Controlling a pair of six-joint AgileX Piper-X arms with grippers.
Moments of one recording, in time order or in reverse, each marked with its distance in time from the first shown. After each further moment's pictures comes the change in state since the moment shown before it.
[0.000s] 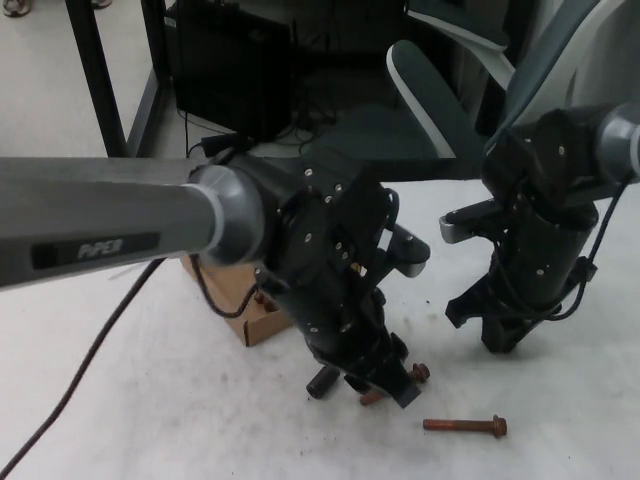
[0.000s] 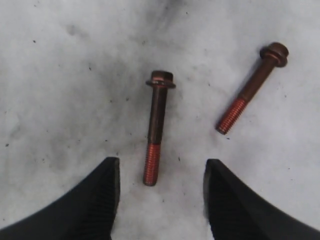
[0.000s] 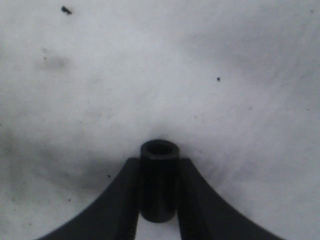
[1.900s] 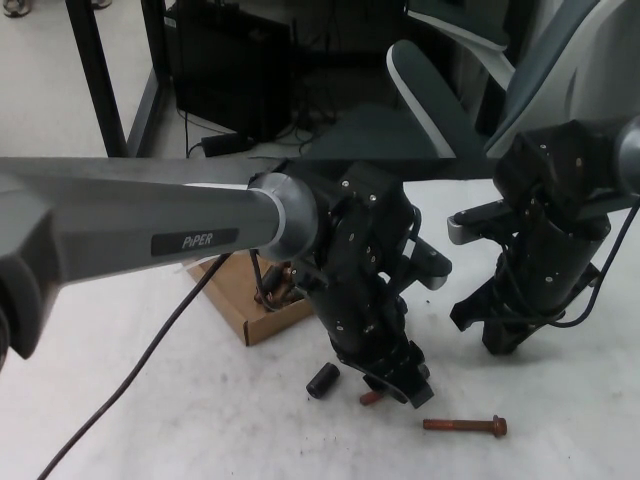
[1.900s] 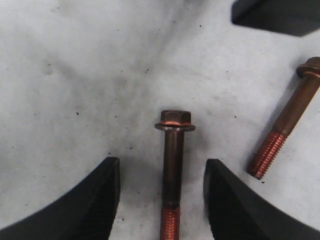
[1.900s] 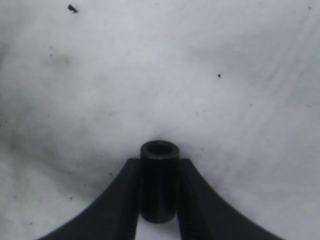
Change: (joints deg) left arm 0.0 10.8 -10.0 3.2 2.8 5.2; right arm -0.4 -1.5 3.3 -4.2 -2.2 -0.1
